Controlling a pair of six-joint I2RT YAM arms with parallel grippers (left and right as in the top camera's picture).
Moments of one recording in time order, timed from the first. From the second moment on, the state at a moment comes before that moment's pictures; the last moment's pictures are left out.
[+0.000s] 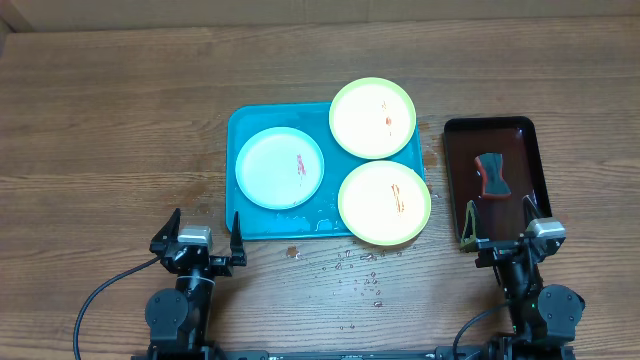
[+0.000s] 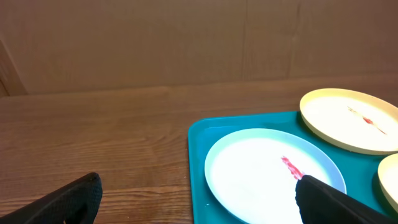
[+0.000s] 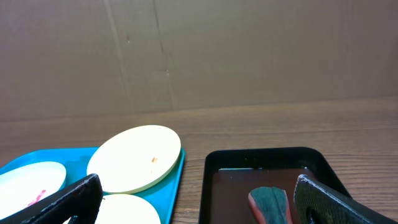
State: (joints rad) left arm 0.01 0.02 0.02 -0.10 0.06 0.03; right arm -0.10 0.01 0.02 -0.01 -0.23 0.12
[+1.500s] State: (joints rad) left arm 0.01 0.02 0.02 -0.10 0.12 0.03; right arm -0.10 0.07 0.03 -0.09 -0.30 0.12
